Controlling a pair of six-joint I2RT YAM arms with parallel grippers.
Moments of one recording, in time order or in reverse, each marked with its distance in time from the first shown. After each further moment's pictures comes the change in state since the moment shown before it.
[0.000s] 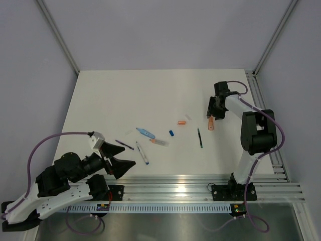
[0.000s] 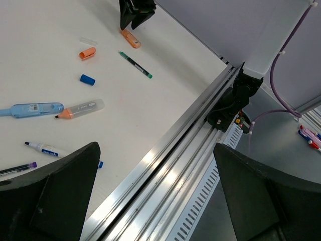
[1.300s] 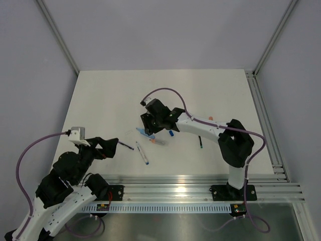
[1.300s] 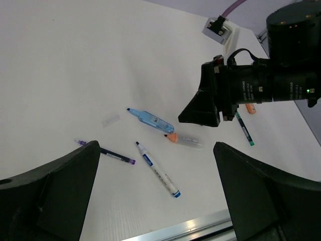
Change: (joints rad) left arm 0.378 -0.023 0.000 -0.070 -0.295 -0.045; right arm 0.789 -0.031 0.127 0.175 -0.052 0.033
